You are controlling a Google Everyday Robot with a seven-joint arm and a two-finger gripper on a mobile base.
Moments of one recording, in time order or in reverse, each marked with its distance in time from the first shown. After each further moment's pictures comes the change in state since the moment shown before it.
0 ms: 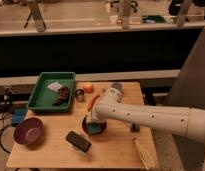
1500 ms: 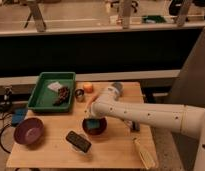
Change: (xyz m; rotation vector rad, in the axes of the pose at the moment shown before) arm 0.026 -0.014 0.012 0.009 0.050 -0.051
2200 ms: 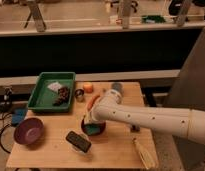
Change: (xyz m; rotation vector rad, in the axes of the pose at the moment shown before) arm -0.028 0.000 -0.015 0.036 -0.031 -0.032
